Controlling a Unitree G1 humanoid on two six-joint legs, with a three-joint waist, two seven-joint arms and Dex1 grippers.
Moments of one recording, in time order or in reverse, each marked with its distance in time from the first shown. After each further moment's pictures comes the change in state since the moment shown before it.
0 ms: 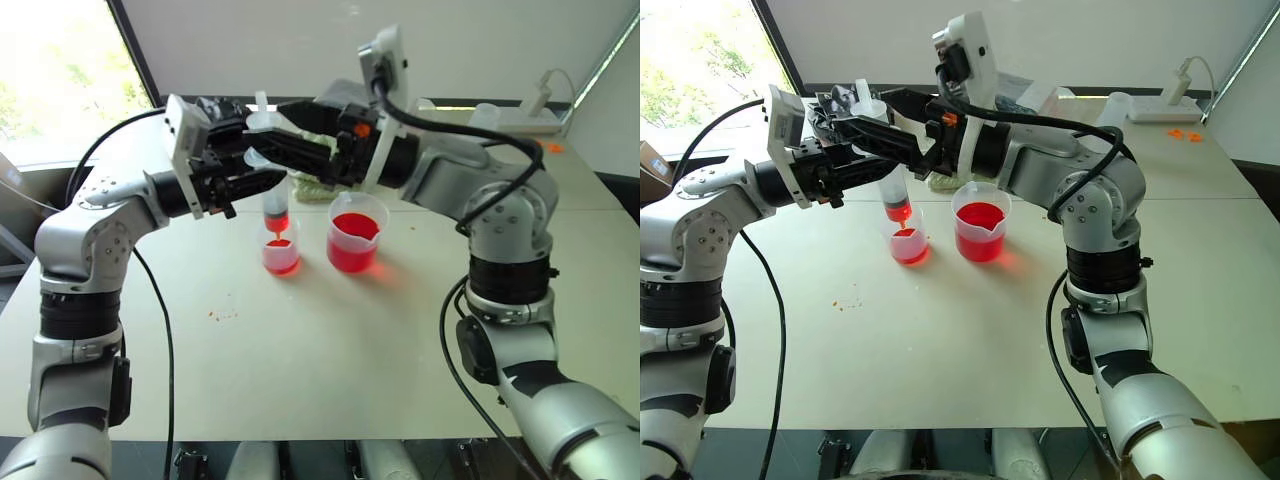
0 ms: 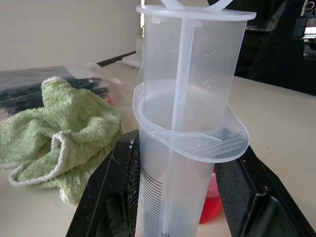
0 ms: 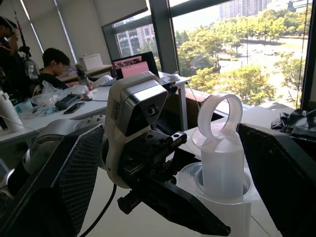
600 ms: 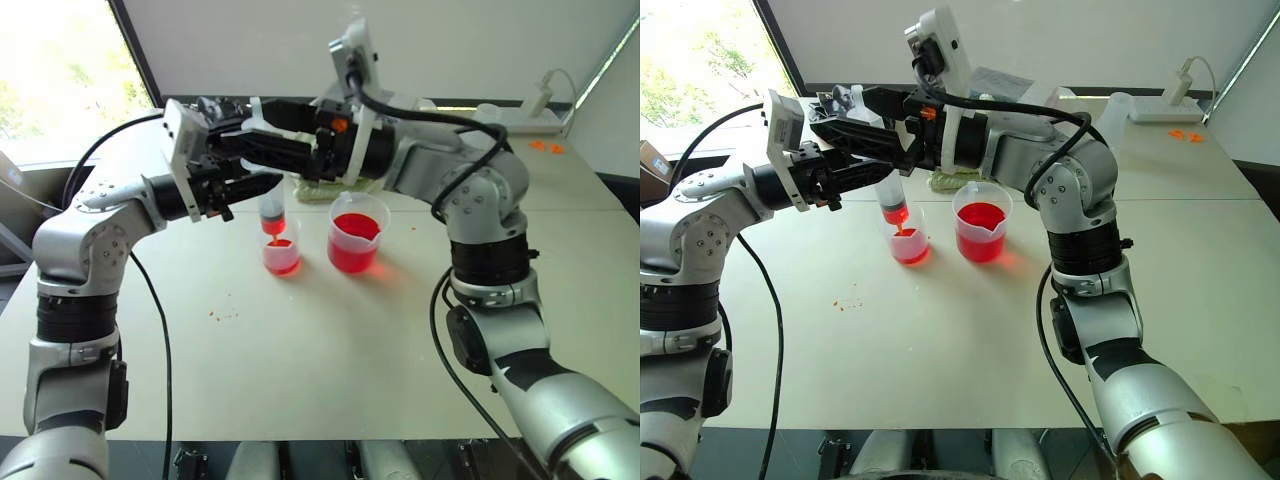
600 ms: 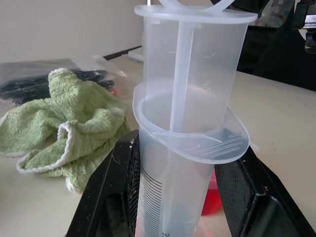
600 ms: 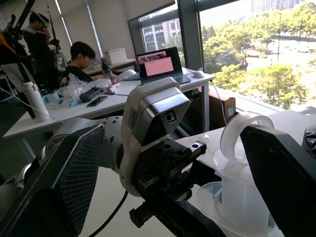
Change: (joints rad) left arm 0.017 0.016 0.001 -0.003 0.000 0.006 0.010; right arm -0.077 0.038 0.052 0.145 -0.100 -0.070 0.175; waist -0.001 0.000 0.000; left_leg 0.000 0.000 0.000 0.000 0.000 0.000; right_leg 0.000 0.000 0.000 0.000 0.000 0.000
